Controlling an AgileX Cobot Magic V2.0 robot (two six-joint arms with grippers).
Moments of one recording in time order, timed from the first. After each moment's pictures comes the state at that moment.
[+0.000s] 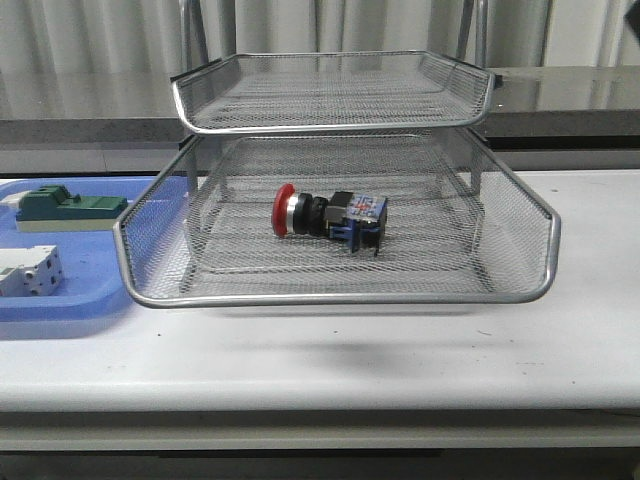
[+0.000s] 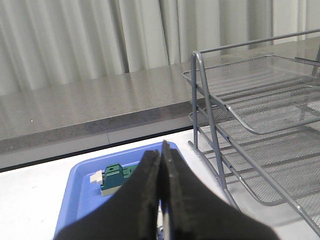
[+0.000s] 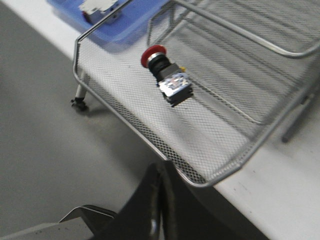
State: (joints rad) left arm -0.20 0.22 -0.23 -0.04 0.06 0.17; right arm 0.08 0.92 -0.76 0.79 0.91 -0.97
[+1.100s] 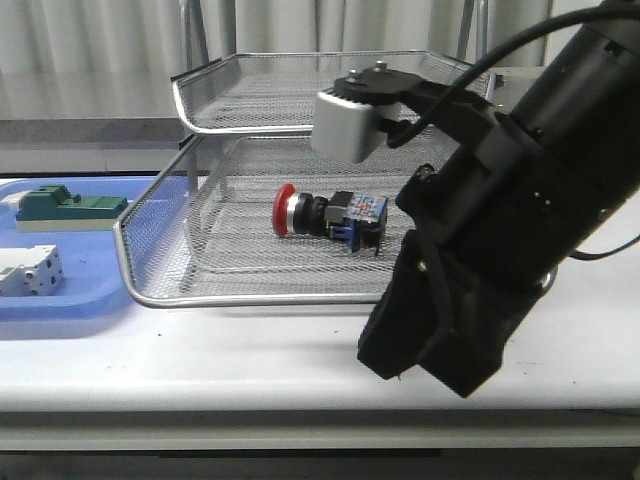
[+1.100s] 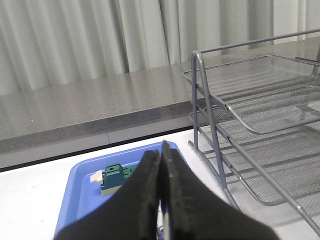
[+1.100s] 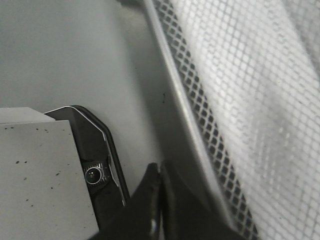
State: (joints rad) left arm -0.20 0.22 -0.23 -0.04 0.06 0.17; right arm 0.59 1.53 -0.76 0.73 0.44 -1.19
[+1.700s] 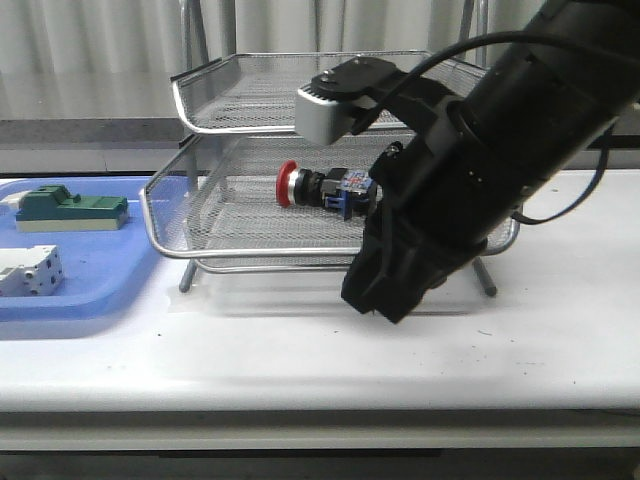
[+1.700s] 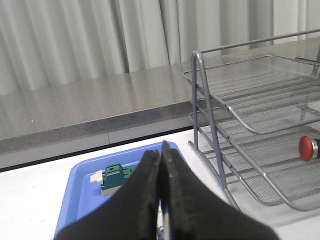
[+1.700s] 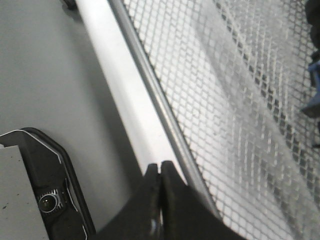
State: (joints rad) left arm -0.20 0.22 -0.23 -0.04 0.06 0.17; right arm 0.54 1.65 -0.90 0.71 0.34 -1.19
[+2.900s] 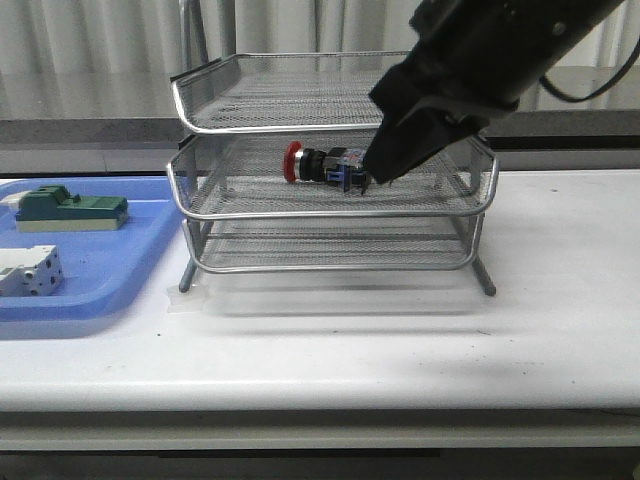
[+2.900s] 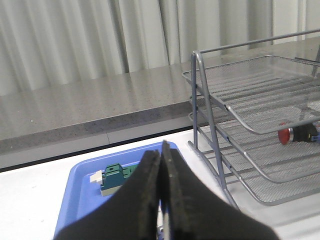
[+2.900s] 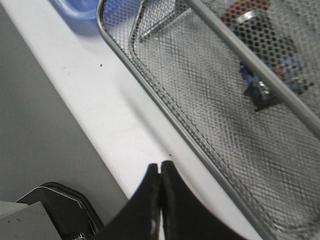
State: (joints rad) left arm -0.20 0.22 -0.23 -0.04 0.06 0.17; right arm 0.44 1.51 -1.04 0.58 0.52 -0.83
